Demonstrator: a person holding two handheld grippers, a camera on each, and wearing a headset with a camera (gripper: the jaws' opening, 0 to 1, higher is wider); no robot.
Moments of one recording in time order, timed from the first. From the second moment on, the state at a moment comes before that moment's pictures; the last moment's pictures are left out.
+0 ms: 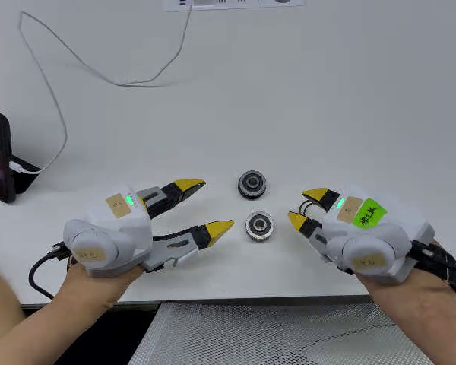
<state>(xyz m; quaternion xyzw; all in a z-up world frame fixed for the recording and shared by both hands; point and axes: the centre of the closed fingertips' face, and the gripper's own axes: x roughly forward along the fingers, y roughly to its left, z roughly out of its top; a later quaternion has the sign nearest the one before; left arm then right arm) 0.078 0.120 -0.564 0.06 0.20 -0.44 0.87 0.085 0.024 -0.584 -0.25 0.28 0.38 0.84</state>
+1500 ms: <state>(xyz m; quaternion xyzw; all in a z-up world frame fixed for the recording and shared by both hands) 0.118 0.075 -0.597 0.14 0.24 -0.47 0.84 0.104 0.041 -0.593 -0.10 0.31 0.36 0.87</state>
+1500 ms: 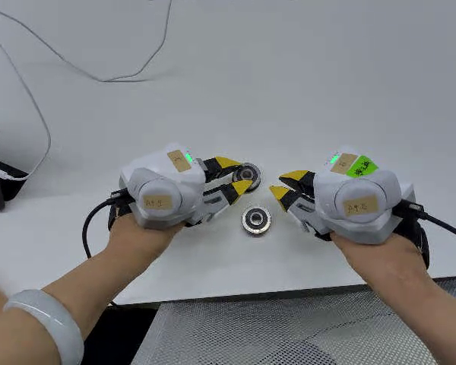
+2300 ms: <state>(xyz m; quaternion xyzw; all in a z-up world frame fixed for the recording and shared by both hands) 0.121 0.073 -0.604 0.15 0.24 -0.48 0.83 0.115 0.045 -0.599 0.11 0.35 0.32 0.87</state>
